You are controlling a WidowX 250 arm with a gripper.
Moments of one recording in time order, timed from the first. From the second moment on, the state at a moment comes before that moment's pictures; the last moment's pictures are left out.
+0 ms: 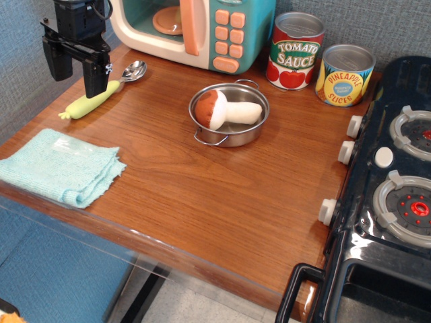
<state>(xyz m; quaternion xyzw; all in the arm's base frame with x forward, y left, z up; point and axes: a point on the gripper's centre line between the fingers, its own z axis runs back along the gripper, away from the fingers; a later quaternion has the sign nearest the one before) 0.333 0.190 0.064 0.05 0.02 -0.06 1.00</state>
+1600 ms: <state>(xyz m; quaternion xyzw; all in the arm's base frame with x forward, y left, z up) 0.414 0.034 0.076 0.05 -0.04 -0.19 0.98</state>
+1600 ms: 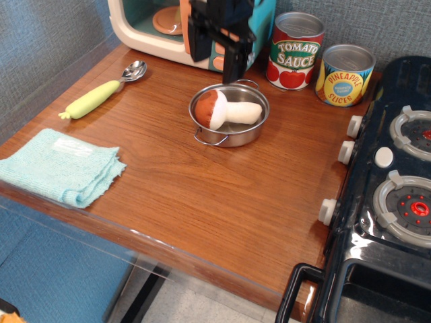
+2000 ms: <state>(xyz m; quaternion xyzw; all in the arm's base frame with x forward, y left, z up) 0.412 0.022 0.061 0.05 -0.02 -0.19 0.98</state>
